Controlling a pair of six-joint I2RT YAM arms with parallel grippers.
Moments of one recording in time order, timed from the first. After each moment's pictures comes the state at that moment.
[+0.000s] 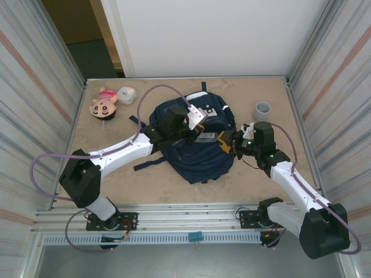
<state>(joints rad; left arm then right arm) -0.80 1.58 1.18 -0.13 0.10 0.11 0.28 1.01 0.57 -0.09 -0.64 1.27</state>
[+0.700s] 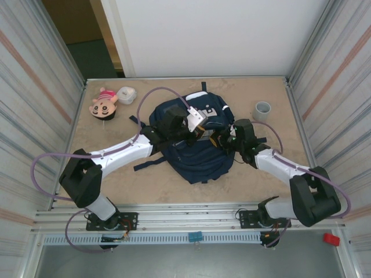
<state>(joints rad) -0.80 1.58 1.13 -0.08 0.19 0.07 0.41 1.32 0.63 0.12 -0.38 1.35</state>
